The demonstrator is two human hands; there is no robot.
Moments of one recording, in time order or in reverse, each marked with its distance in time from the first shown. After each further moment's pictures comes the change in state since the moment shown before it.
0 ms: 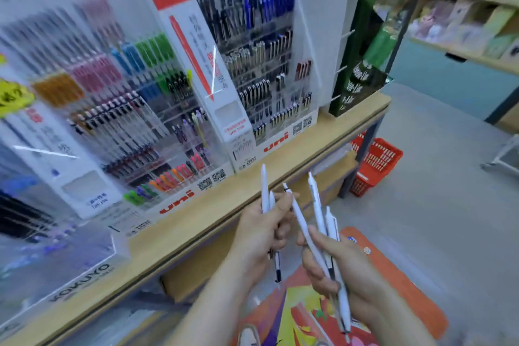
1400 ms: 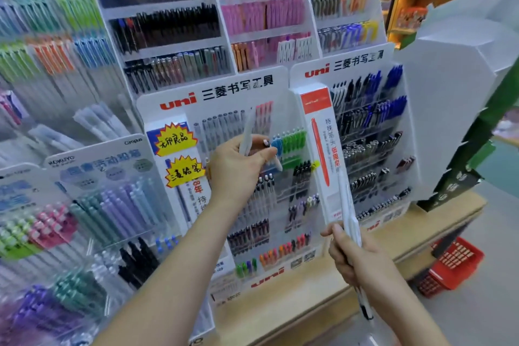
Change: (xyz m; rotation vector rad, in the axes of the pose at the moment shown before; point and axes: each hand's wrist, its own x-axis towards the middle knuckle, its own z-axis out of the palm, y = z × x) left_hand 0.015 0.277 -0.172 0.440 0.522 0.784; right_hand 0.091 -0.052 0.210 -0.553 0.005 -0.403
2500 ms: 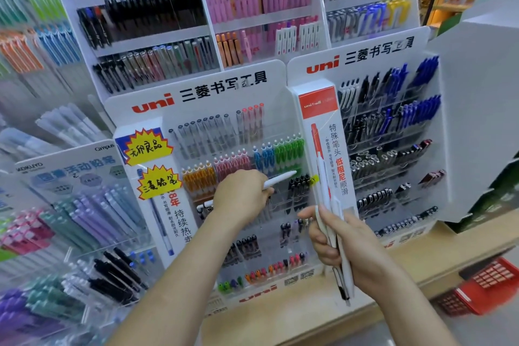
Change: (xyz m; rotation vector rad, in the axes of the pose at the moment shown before) left_hand 0.044 -0.067 0.055 1.211 -0.459 0.065; right_hand 0.102 -0.021 -0.034 0.271 -0.375 0.093
